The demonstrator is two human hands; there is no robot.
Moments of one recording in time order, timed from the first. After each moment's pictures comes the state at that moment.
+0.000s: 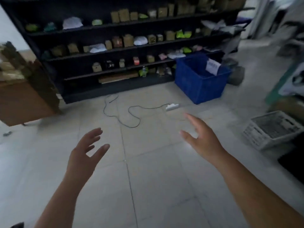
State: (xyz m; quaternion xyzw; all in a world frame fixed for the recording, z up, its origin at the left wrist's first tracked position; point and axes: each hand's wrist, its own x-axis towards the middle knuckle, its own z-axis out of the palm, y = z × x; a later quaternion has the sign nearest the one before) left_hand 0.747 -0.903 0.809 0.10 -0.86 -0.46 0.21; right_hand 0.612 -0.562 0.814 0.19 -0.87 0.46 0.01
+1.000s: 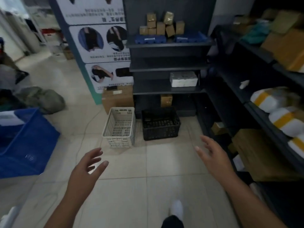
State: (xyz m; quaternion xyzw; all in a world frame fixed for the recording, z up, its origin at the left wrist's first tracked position) left_hand 0.216 -0.236 0.755 -0.37 -0.77 -0.48 -0.20; right_hand 0.552 -0.005 0.738 -0.50 -0.72 0.38 0.28
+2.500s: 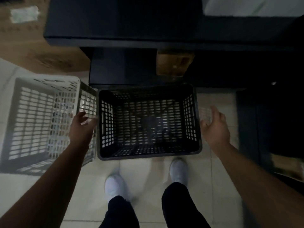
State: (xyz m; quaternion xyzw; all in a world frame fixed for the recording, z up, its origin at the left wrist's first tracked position) left_hand -0.113 0.607 0.115 -0.08 -0.89 -0.35 -0.27; right_hand 0.257 0.828 0.122 -0.65 -0.70 0.28 0.03
